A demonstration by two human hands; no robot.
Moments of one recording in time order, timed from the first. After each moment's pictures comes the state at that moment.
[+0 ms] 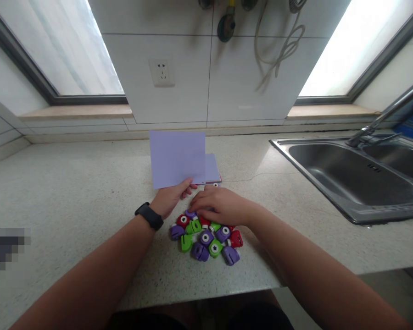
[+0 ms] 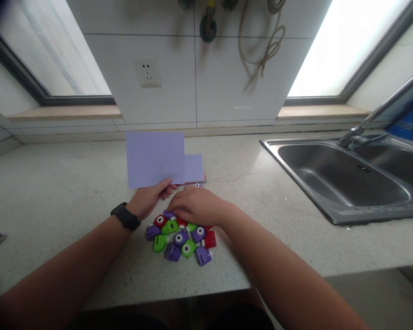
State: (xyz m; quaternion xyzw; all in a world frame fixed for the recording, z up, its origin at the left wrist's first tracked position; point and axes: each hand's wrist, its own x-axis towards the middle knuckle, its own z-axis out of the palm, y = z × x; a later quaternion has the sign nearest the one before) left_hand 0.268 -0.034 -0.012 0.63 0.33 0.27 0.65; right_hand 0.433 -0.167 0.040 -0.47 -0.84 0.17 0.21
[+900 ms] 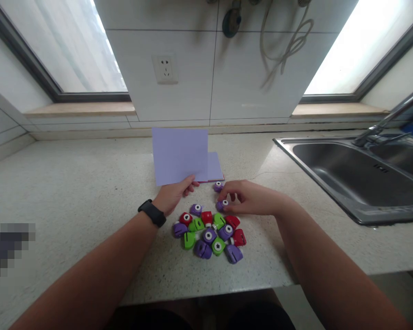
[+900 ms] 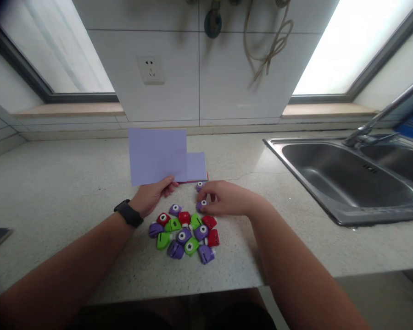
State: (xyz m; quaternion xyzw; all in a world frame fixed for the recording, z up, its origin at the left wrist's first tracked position) left_hand 0.269 -0.032 -0.014 0.62 0.31 0.30 0.65; right_hand 0.480 -0.193 0.058 -0.59 -0.75 0.26 0.17
